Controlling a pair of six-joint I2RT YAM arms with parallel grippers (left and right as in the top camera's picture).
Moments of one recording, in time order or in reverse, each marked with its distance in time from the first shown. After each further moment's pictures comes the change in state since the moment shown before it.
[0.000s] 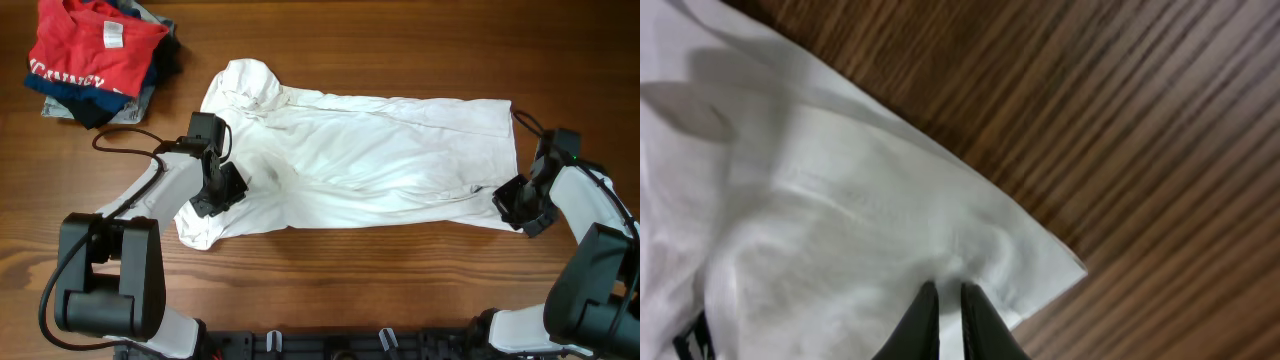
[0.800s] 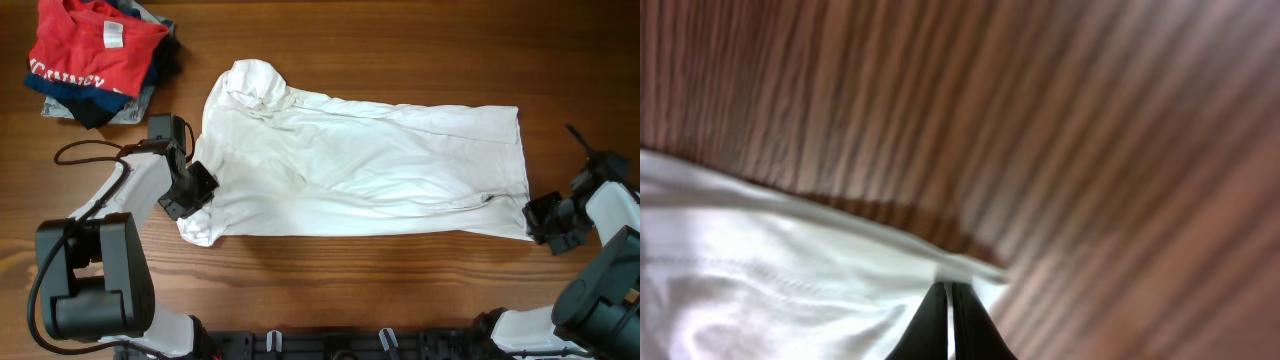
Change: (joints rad) left arm 0.190 0.001 -0.003 -0.007 -0.011 0.042; right arm -0.249 0.003 0.022 -0.065 -0.032 -0.031
